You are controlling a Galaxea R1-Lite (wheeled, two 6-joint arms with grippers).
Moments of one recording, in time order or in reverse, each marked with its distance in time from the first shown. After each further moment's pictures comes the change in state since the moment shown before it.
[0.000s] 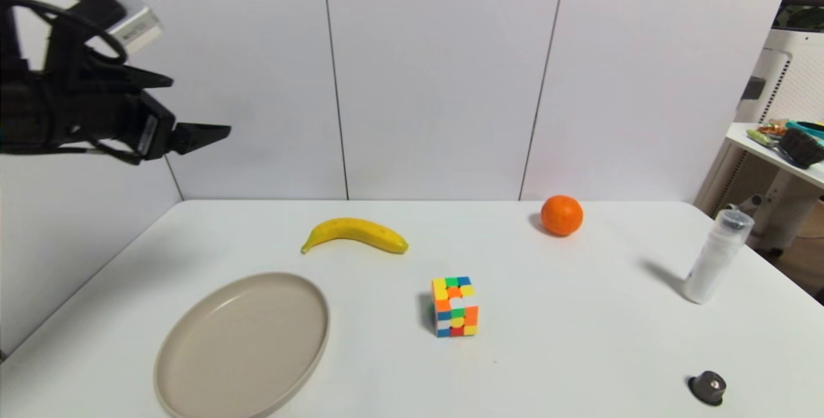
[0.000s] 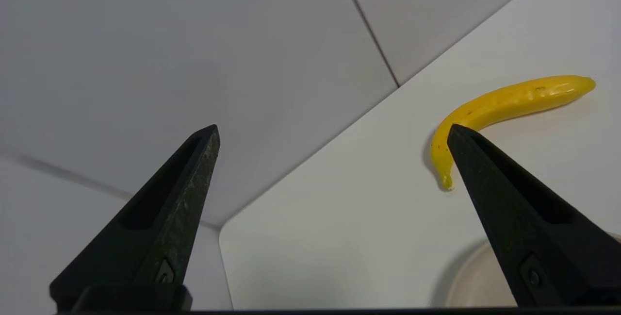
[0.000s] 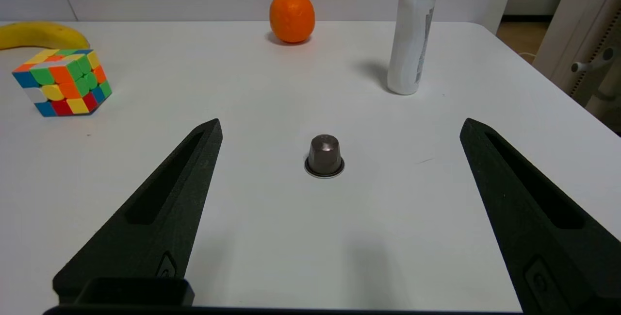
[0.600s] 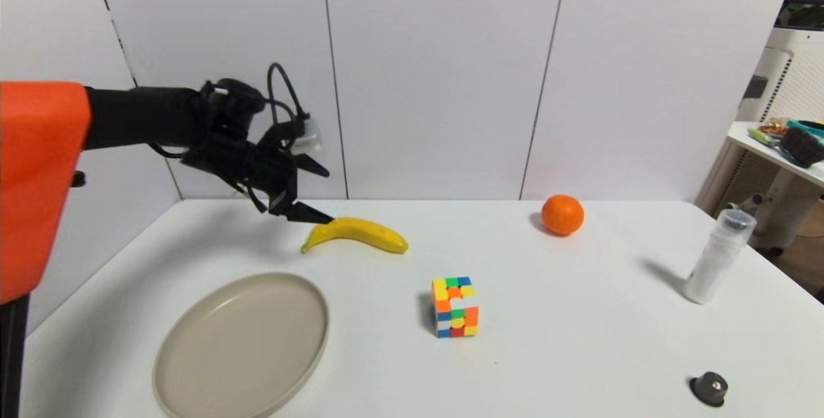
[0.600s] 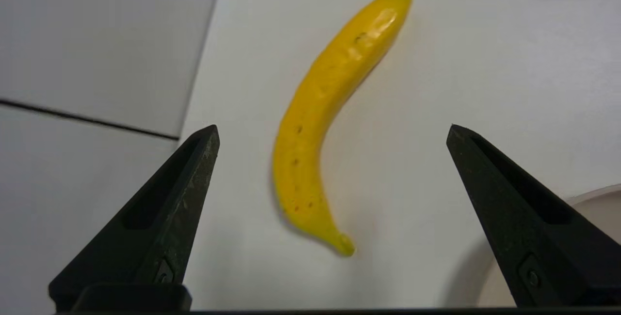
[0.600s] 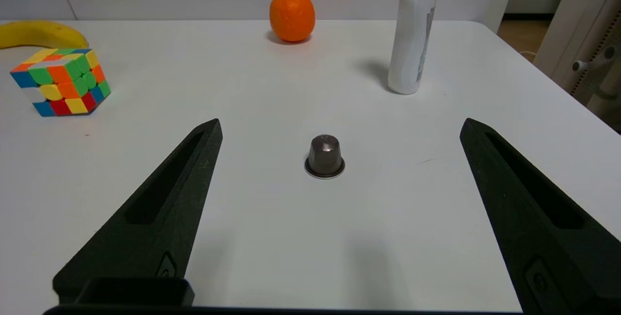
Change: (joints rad) left arm -0.097 0.655 -0.557 0.547 -0.428 0.491; right arm 0.000 0.000 0.000 0.000 0.000 0.000
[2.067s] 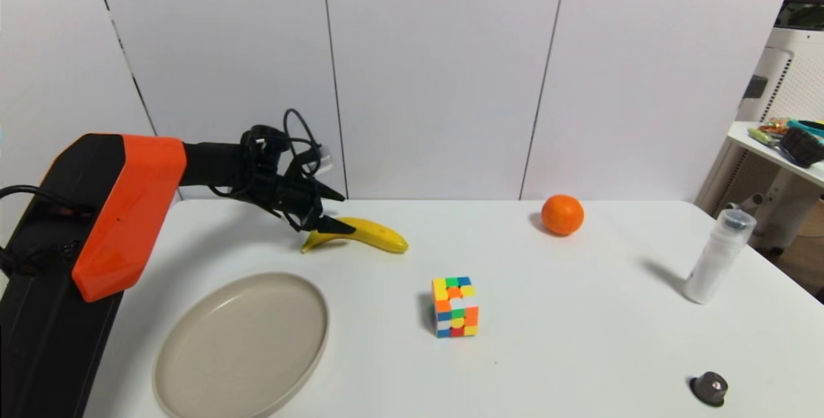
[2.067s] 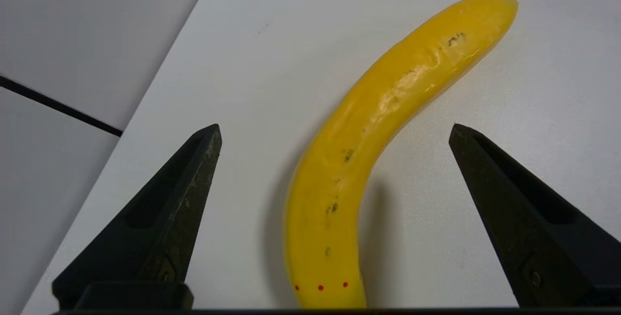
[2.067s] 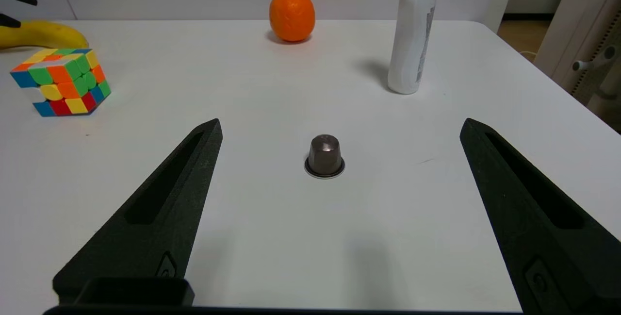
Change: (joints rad) left arm 0.021 0.245 -0.086 -0.203 -0.098 -0.302; right arm 0.000 0.000 0.000 0.000 0.000 0.001
